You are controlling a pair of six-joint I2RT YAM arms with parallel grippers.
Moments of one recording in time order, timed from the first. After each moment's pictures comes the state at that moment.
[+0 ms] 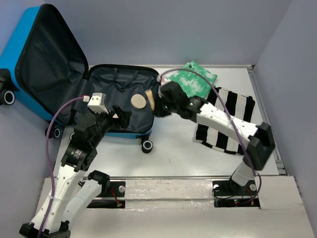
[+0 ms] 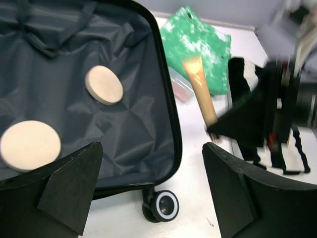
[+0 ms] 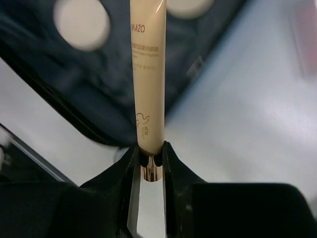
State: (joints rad) left arm -0.39 0.63 0.78 -0.35 0.03 -0.37; right arm 0.85 1.59 1.35 -0.51 0.06 0.47
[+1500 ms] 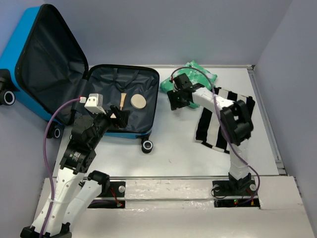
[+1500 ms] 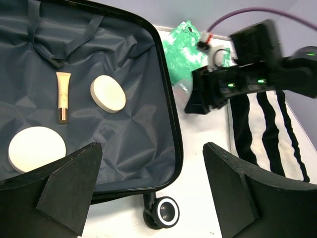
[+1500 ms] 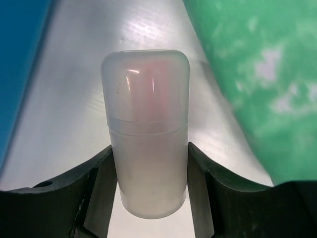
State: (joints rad) left arm -0.35 0.59 0.77 -0.34 0.01 -0.38; right arm 0.52 2.14 1.69 -0.55 -0.03 0.13
